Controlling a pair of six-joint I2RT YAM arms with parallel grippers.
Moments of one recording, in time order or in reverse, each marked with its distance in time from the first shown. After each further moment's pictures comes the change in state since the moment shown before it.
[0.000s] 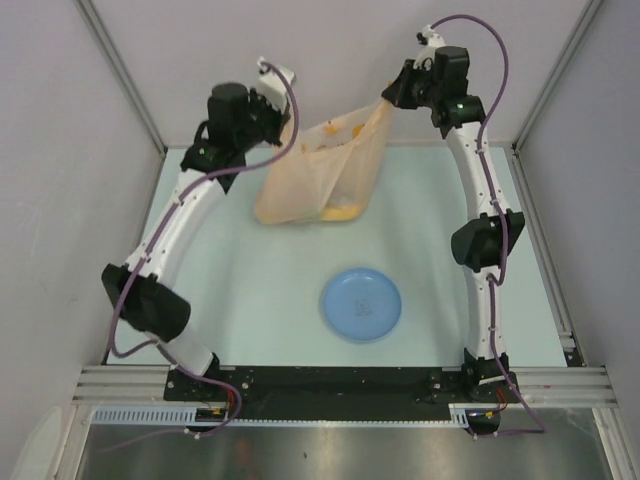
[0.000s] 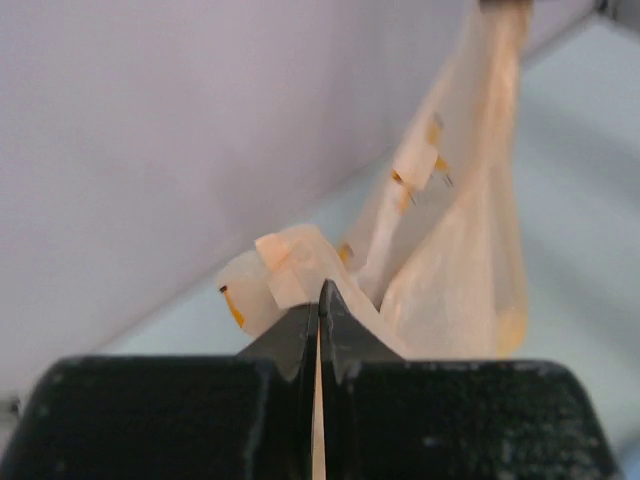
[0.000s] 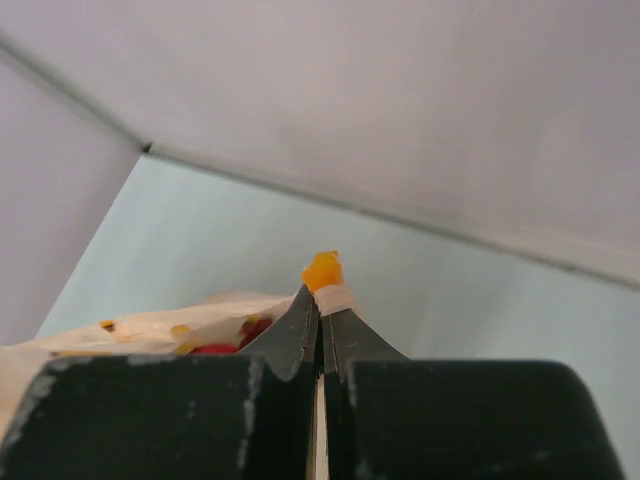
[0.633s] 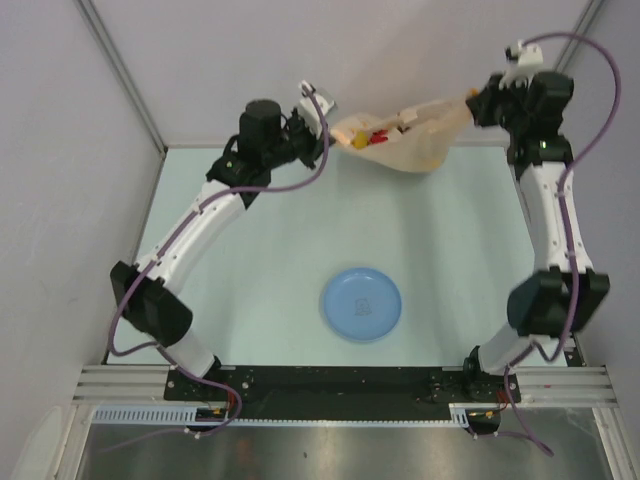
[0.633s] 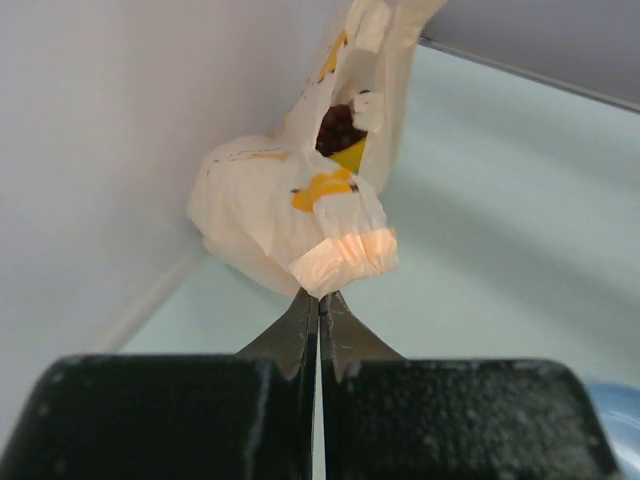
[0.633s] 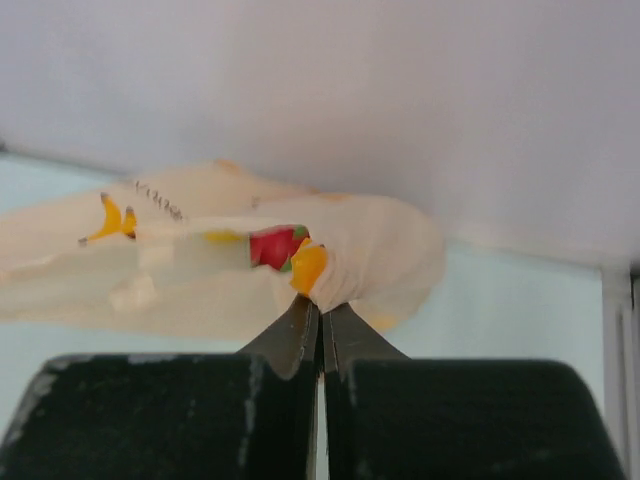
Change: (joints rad) left arm -0.105 0.080 0.074 0.074 0.183 0.003; right arm -0.259 -0.588 -0.728 0.340 -0.009 -0.235
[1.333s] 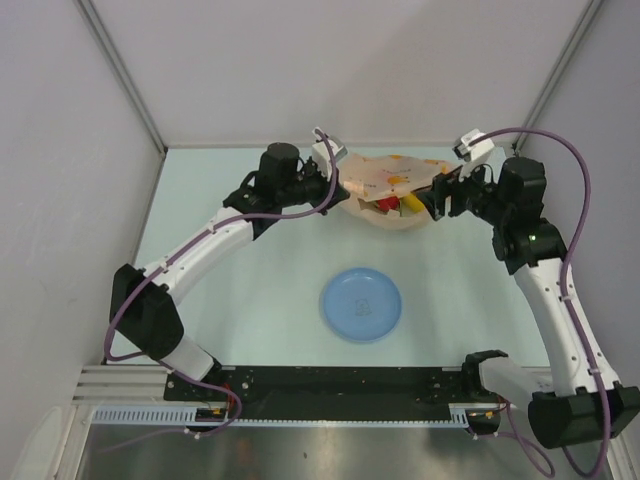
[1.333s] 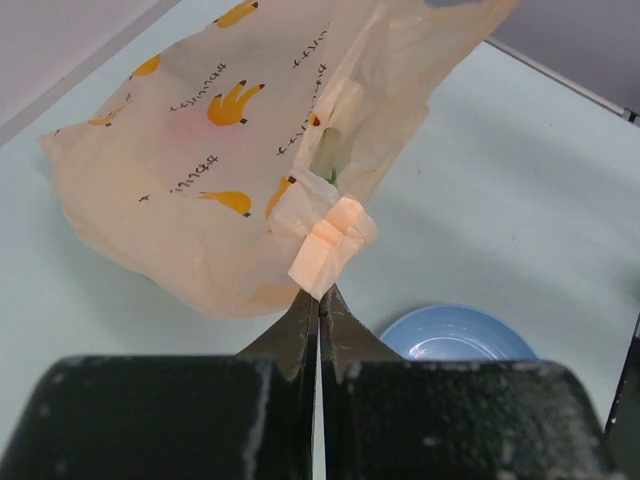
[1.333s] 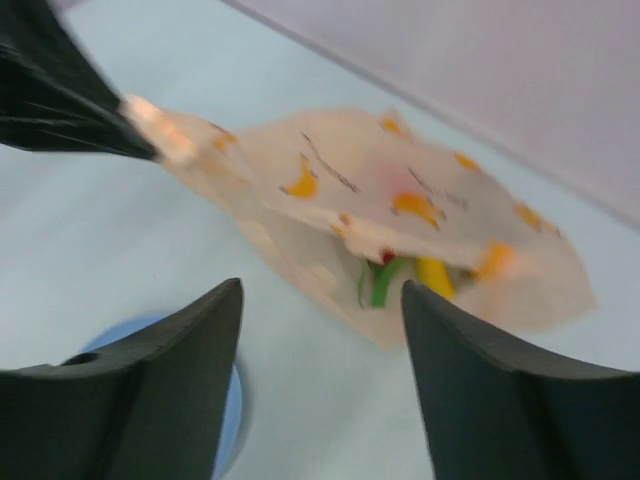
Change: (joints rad) left arm -0.098 -0.130 -0.420 0.099 0.095 -0.205; right arm 0.167 -0.683 -0.787 -0.116 -0.068 -0.224
